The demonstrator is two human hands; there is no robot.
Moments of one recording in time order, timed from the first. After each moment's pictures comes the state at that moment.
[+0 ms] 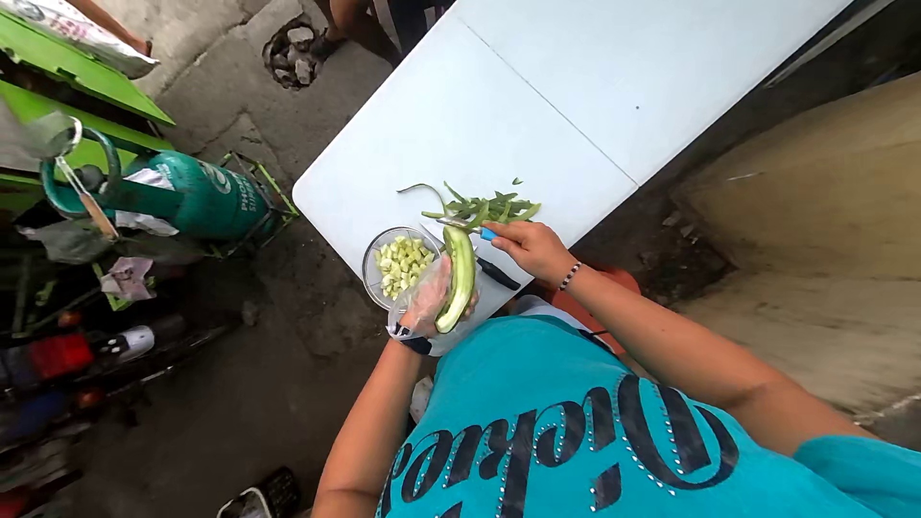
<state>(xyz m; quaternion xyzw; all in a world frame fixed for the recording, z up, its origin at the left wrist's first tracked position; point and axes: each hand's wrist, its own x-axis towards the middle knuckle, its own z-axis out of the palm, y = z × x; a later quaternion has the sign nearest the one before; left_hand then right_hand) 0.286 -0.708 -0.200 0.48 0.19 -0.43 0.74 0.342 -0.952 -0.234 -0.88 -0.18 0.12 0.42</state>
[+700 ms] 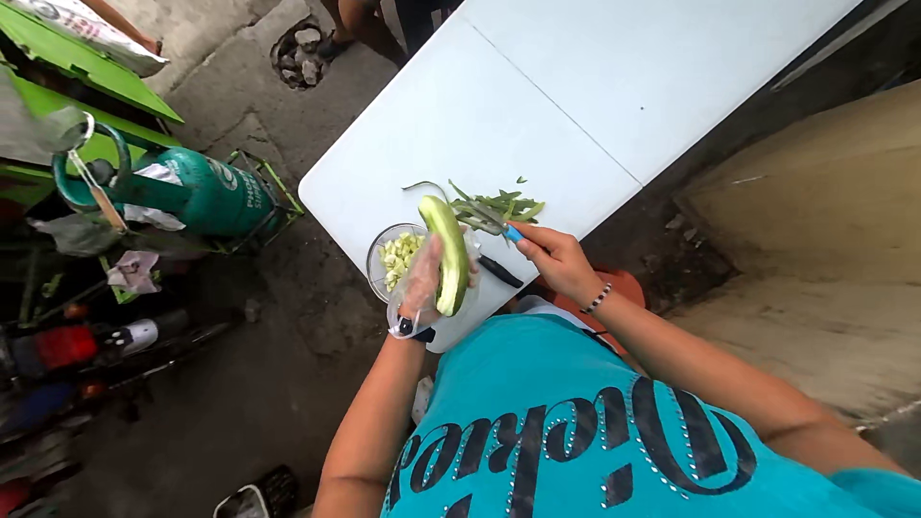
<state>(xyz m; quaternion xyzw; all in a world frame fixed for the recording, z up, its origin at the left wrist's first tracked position) 0.293 -0.704 -0.162 0.54 0.10 -0.29 0.78 0.304 -0.963 -0.205 -0.82 -0.11 0.08 0.56</state>
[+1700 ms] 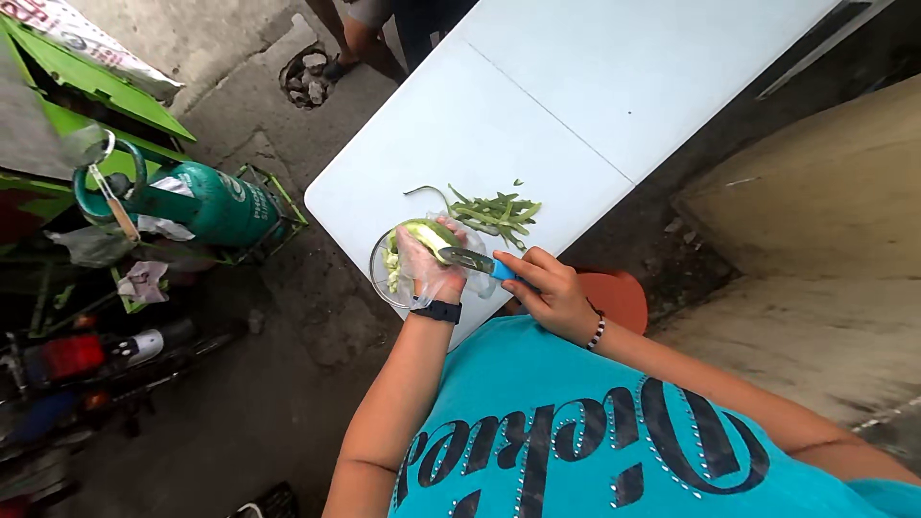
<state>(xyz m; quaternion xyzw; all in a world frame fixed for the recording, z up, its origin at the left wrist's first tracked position) 0.315 -0.758 -0.117 0.22 0.37 -0.04 0.90 0.251 -0.936 -0.171 -0.83 -0.21 -0.09 0.50</state>
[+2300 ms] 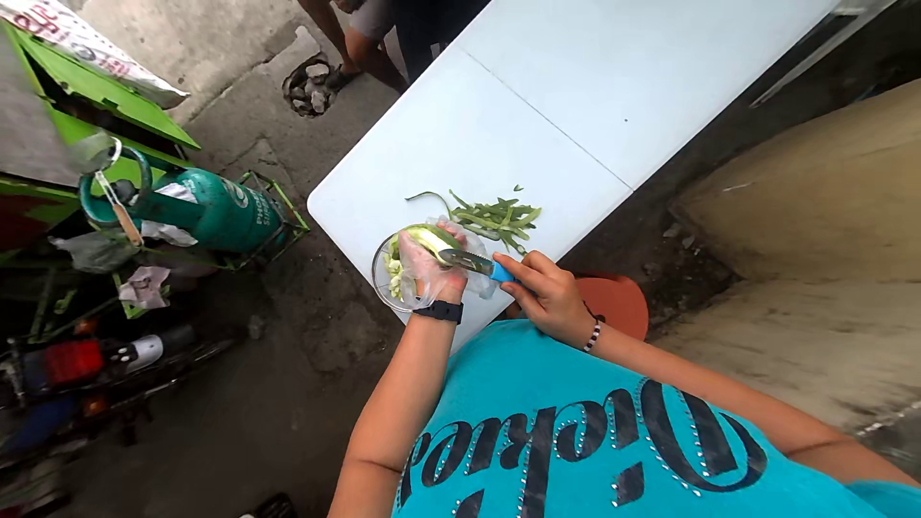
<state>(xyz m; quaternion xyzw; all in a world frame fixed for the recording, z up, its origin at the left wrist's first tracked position) 0.318 -0.755 -0.125 0.21 0.37 -0.02 0.90 0.249 -0.931 -0.175 -0.85 -0.20 -0.10 0.48</state>
